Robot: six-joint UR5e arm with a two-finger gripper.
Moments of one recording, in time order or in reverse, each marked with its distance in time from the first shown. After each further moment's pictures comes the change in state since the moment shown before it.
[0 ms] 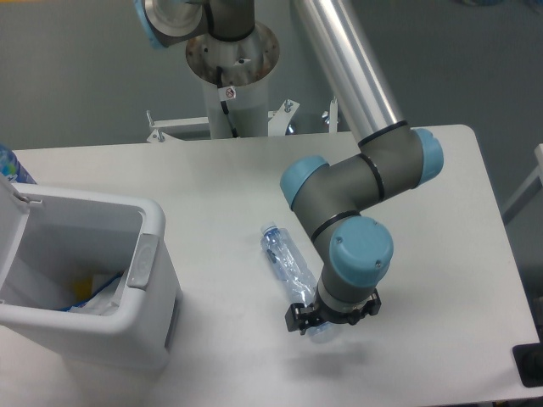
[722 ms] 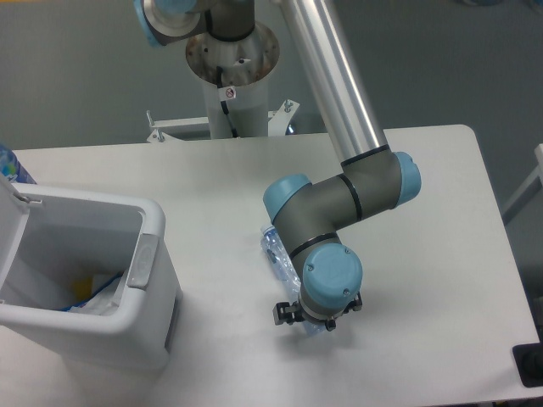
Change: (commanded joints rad) arm -0.015 -0.029 -0.018 -0.045 0.049 -0.023
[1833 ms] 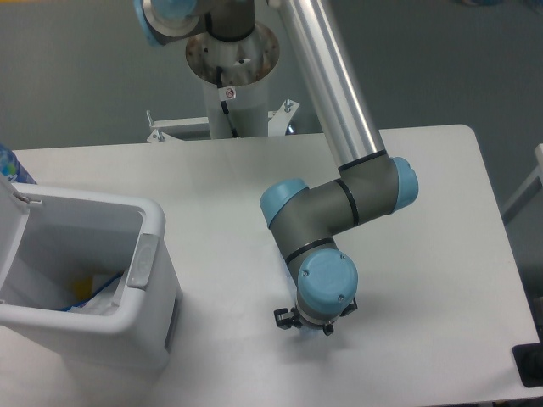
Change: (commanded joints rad) arm -0.011 0.018 0.034 0.005 -0.055 -0.032
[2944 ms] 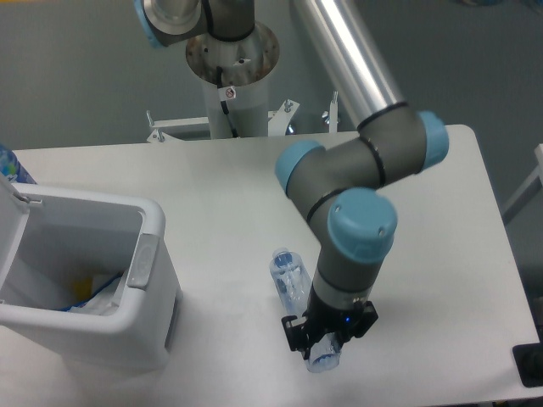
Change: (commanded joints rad) arm 0.072 0.164 0.074 0.144 -0.360 -0.005
